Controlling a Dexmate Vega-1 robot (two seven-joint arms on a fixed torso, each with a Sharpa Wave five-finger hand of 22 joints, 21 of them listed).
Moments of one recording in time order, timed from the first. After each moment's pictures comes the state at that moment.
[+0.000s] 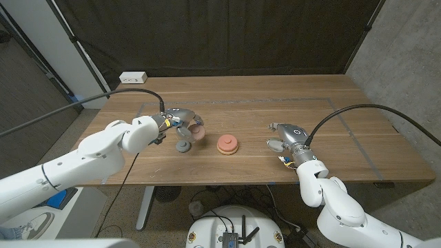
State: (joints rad) left arm 1.02 1.17 0.45 -2.29 0.51 0.41 -0.27; left_hand 1.05 -0.02 0.32 -0.17 0.34 0.52 -0.02 0.30 0.24 0.53 -0.10 0.26 0.52 0.98 -0.15 1.45 0.51 0.70 -0.07 1.55 0.21; right arm -1.23 -0.87 -0.70 -2.36 -0.79 -0.89 -0.14; right_hand 0.81 -0.01 0.60 -0.16 0.27 0.48 -0.05 0.29 0.28 0.56 -0.12 0.24 0.63 0.94 -0.13 1.54 1.23 0.95 -0.14 1.53 0.21
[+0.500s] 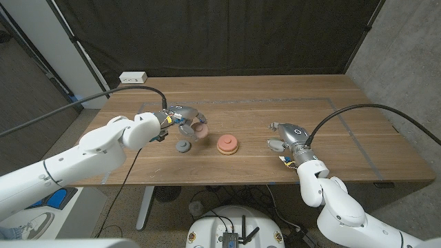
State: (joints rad) left arm 0.98 1.16 0.46 -2.28 0.50 0.37 -0.29; left_hand 1.05 -0.02 0.32 -0.17 0.34 0.52 -0.02 0.30 0.24 0.53 -0.10 0.25 0.53 0.98 -0.15 1.45 0.51 0.70 -0.07 1.55 0.21; right arm -1.24 -0.87 -0.70 -2.37 -0.79 -0.90 -0.14; right_hand 0.80 0.00 0.60 -0.16 0.27 0.49 -0.05 0.29 0.28 0.56 -0.12 0.24 0.63 0.94 -0.13 1.54 1.23 0.95 -0.14 1.53 0.21
